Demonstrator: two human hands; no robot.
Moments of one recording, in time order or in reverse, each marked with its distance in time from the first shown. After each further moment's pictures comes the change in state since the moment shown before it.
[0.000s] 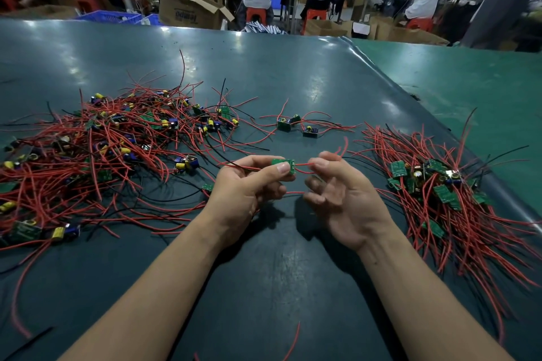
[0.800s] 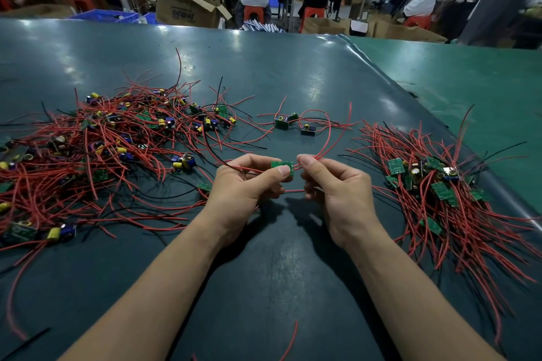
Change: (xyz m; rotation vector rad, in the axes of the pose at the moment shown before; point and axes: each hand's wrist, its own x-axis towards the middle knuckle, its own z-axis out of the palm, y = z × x) left_hand 0.000 -0.005 -0.001 0.136 0.047 0.032; right_hand 0.005 0.014 0.000 -0.357 0.210 -0.274
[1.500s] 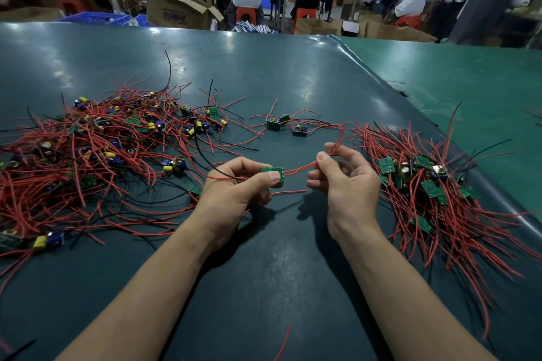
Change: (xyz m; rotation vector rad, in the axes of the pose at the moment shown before) left_hand 0.002 -0.003 -0.002 0.022 -0.030 0.012; right_hand 0.011 0.000 -0.009 0.037 0.224 -0.200
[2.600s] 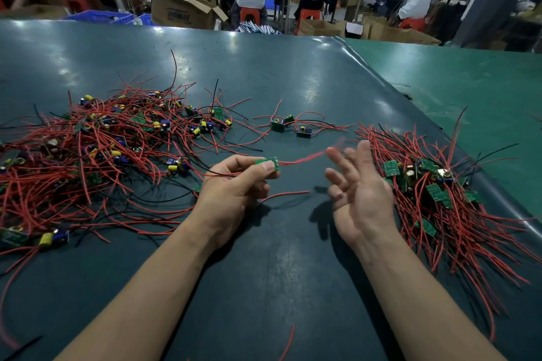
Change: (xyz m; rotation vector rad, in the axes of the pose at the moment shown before) left_hand 0.000 0.006 -0.001 -0.131 0.061 -0.032; right_hand 0.004 -0.011 -0.010 0.268 0.006 0.307
